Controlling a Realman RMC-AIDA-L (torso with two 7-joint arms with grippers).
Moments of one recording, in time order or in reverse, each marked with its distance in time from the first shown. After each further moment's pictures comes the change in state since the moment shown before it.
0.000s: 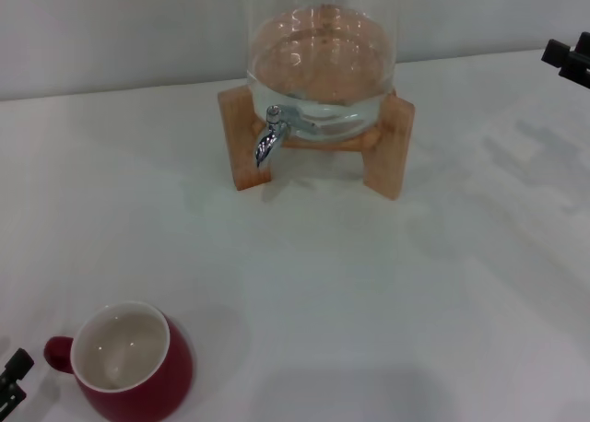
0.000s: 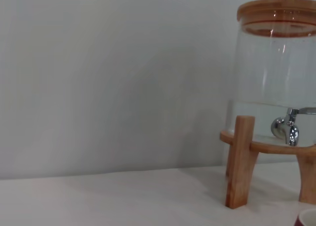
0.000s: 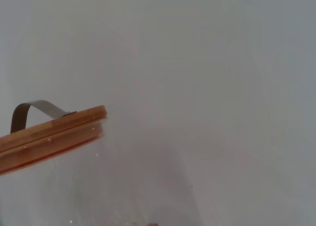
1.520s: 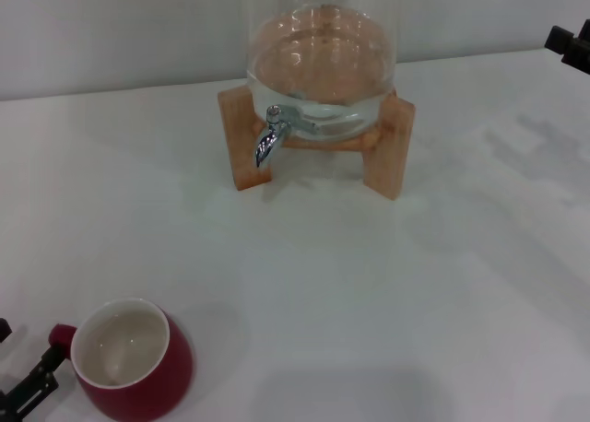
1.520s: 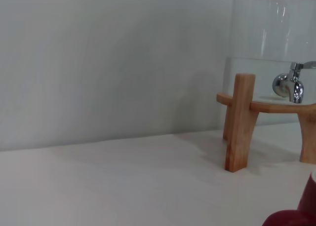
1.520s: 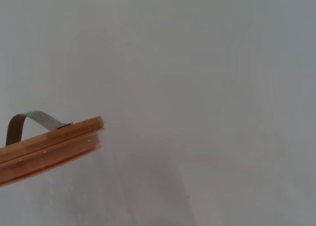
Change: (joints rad) left arm -0.068 0.004 0.008 -0.034 0.062 0.135 0.035; right arm 0.022 0.001 0.024 0.008 0.000 0.000 -0.001
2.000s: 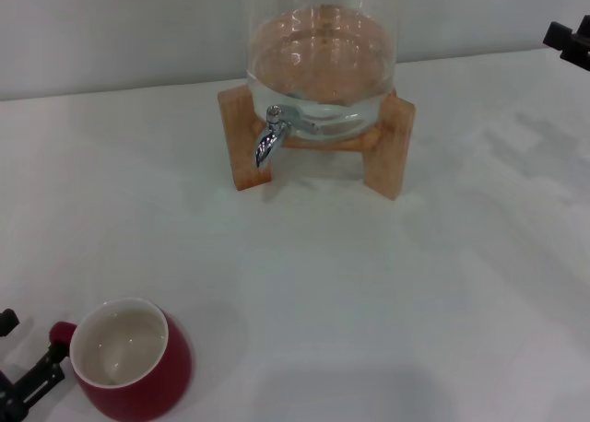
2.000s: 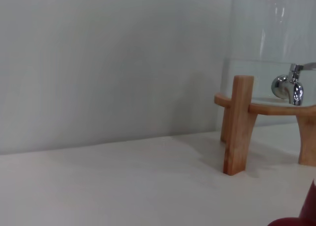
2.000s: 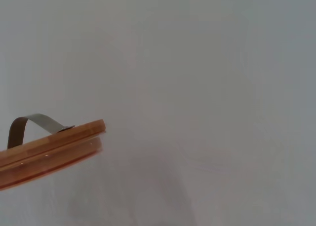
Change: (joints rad) left arm -0.024 -0.001 0.000 -0.001 0.006 0.012 -0.008; right arm 0.008 0.000 0.003 0.000 0.000 0.000 -0.001
